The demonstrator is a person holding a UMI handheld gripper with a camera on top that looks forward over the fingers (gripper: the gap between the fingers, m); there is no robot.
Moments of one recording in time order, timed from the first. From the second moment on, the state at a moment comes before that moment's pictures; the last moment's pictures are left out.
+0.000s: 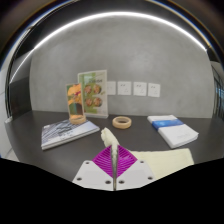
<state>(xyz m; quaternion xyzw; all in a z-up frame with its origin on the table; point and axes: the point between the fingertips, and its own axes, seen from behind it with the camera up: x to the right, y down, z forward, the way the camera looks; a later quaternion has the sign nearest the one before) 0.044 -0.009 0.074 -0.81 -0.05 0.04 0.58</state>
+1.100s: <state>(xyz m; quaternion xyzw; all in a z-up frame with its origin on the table) 0.102 -0.262 0.113 -0.81 0.05 -0.06 0.58</state>
